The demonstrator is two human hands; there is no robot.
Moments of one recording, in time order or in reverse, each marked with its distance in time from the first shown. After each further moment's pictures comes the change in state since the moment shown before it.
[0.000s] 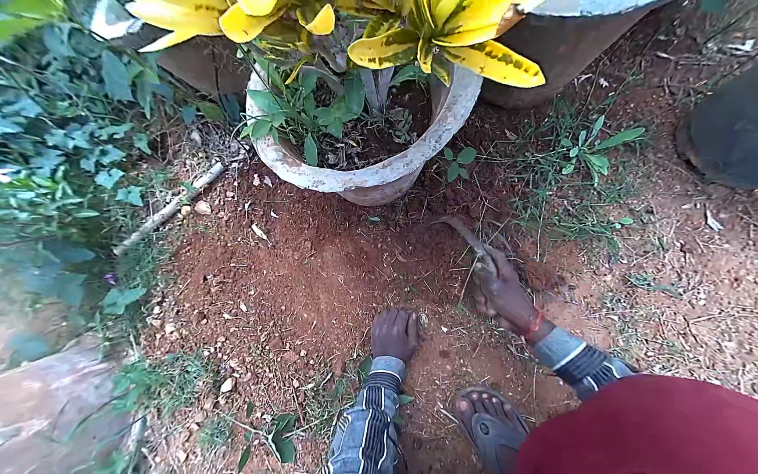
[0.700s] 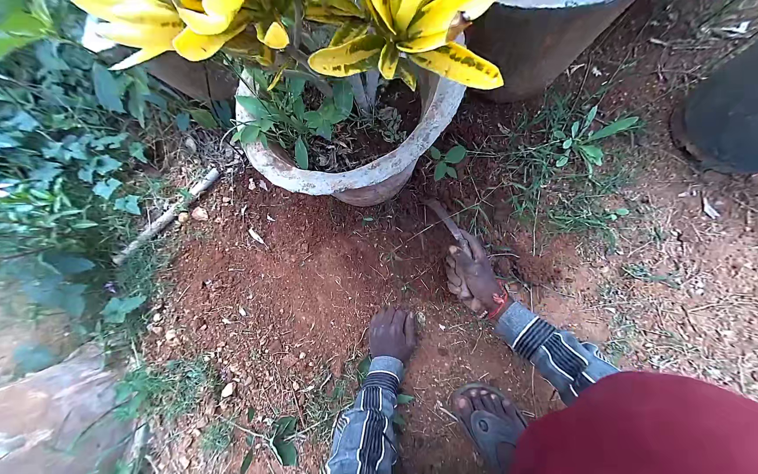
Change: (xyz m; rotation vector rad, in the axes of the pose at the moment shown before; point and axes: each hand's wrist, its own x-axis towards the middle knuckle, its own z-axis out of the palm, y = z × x) left_hand 0.003 -0.003 0.000 0.001 0.013 0.030; right_hand 0.036 -0.005 0.041 0.441 -0.090 0.009
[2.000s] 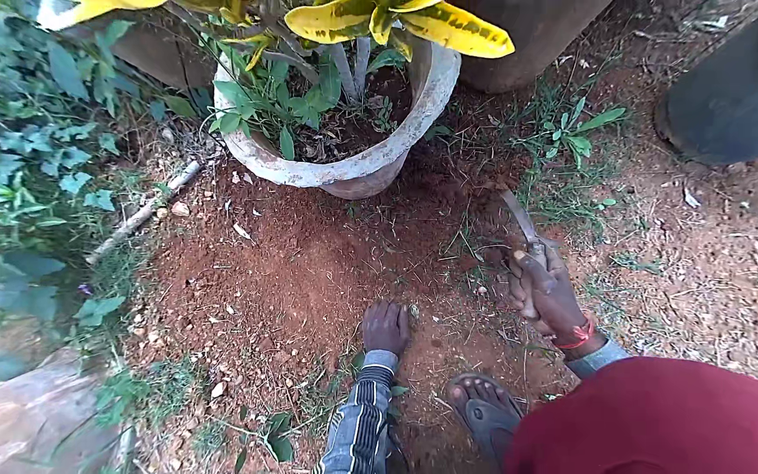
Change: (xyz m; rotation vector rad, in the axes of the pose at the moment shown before) left_hand -0.001 -0.001 0.001 -0.011 -0.004 0.005; right_hand -0.074 -0.050 -0.061 -0.096 0.192 -0.140
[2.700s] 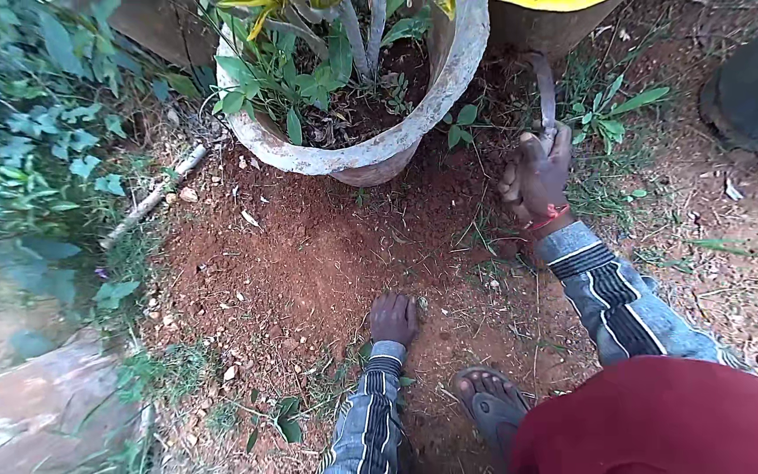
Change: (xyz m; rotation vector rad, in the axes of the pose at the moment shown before) left_hand 0.000 -0.002 0.002 0.013 0.013 -0.013; right_hand 0.150 -0.051 0.060 -0.031 0.028 -0.301
